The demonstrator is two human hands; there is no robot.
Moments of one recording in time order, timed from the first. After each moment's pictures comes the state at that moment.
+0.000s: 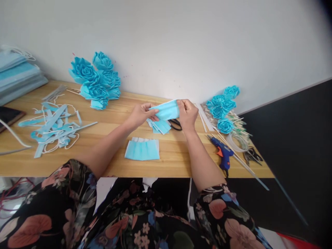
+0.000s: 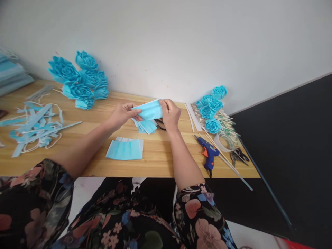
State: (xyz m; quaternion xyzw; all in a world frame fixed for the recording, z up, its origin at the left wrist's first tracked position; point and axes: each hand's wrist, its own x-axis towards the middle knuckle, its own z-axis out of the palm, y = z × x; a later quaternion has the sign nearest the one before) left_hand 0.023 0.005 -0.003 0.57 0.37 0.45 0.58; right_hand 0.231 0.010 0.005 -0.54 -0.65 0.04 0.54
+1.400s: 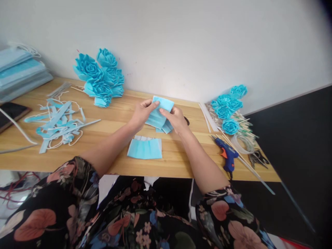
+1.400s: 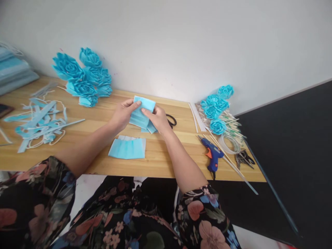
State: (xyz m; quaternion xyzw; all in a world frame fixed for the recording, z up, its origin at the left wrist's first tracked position) left_hand 0.031 -0.001 -0.004 0.49 0.37 0.56 0.55; right_hand 0.187 0.000 -0.009 -0.45 -0.58 0.49 0.47
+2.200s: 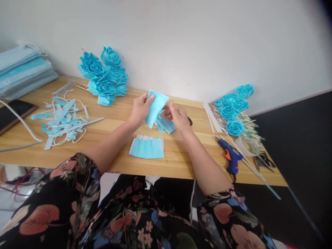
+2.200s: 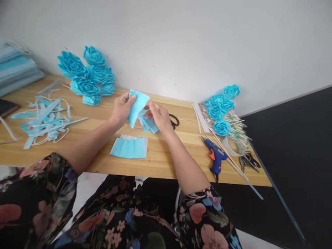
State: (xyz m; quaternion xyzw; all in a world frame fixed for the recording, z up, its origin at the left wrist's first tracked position) left_hand 0.023 0.011 -0.006 0.51 0.44 0.60 0.43; right_hand 0.186 -0.006 0.001 -0.46 -0.66 0.41 0.44
